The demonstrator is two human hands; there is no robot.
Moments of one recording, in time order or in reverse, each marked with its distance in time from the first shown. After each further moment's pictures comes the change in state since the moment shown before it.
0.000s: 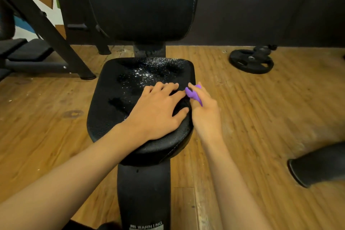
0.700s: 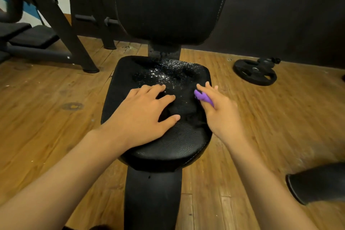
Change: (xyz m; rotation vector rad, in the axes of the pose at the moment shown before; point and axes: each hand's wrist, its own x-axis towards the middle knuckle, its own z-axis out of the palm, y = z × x) left_hand -0.037 -0.051 -0.016 -0.035 -0.053 -0.090; right_hand 0.018 -0.016 -0.005 -0.438 -0.171 -0.216
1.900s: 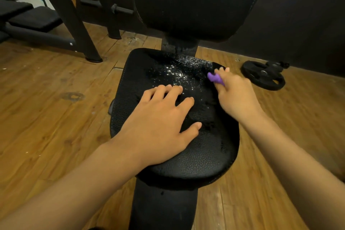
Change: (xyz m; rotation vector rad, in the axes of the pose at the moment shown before) left_hand -0.001 -0.003 0.017 -0.006 0.096 0.009; right_hand 0.071 -0.011 0.010 -0.337 -0.074 -0.041
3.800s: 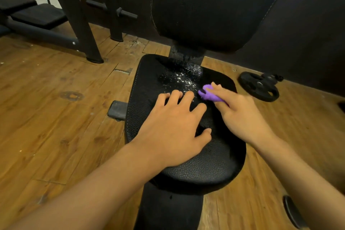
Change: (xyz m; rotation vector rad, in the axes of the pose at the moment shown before) left_hand 0.003 -0.004 0.007 -0.057 0.129 0.034; right_hand -0.023 -0.014 -0.005 0.030 -0.103 -0.223
